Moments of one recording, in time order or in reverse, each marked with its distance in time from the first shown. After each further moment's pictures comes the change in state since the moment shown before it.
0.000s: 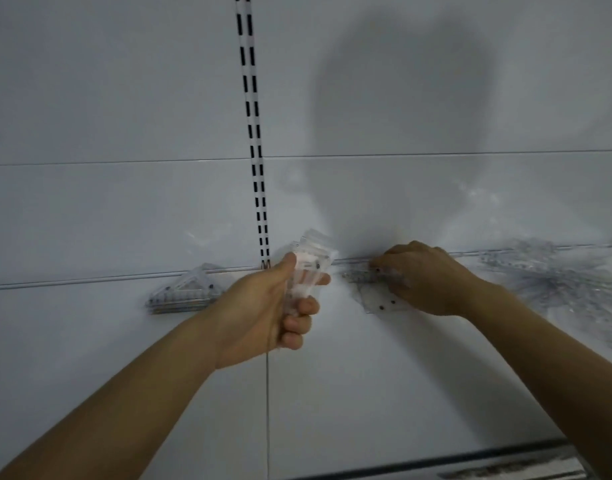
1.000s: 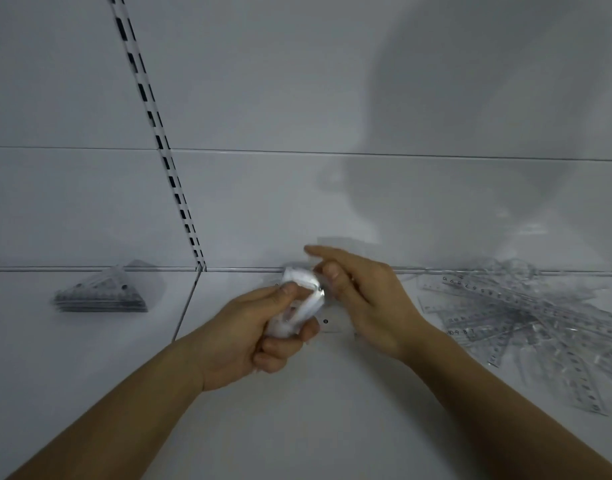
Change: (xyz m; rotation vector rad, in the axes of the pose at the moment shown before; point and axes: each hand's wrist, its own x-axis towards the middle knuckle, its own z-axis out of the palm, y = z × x) left_hand 0.080 -0.036 0.068 0.050 0.007 0.119; right_hand -0.007 0.028 0.026 0.813 0.444 -0.305
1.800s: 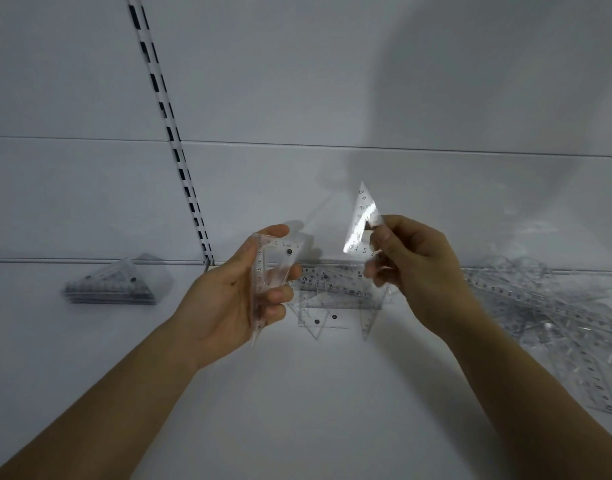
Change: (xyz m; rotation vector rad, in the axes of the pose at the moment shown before) left_hand -0.007 0.019 -0.014 -0.261 0.054 0.229; right_hand 0.009 -0.003 -0.031 0.620 0.230 0.374
